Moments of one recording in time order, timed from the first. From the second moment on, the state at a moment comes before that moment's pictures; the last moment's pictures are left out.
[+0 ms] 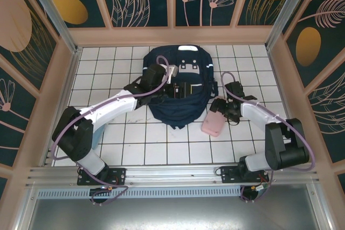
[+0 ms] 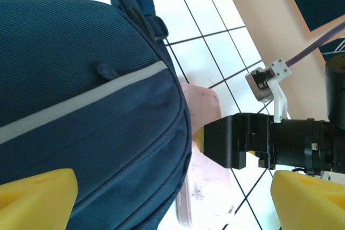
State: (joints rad) left arm -0.71 1.63 1.17 -0.12 0.33 -0.61; right arm 0.23 1.39 0.72 -0.51 -0.08 0.61
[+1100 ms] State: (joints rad) left arm -0.99 2.12 1.52 -0.30 0.20 -0.63; right arm -0.02 1.30 0.55 -0.36 -0.47 0.65
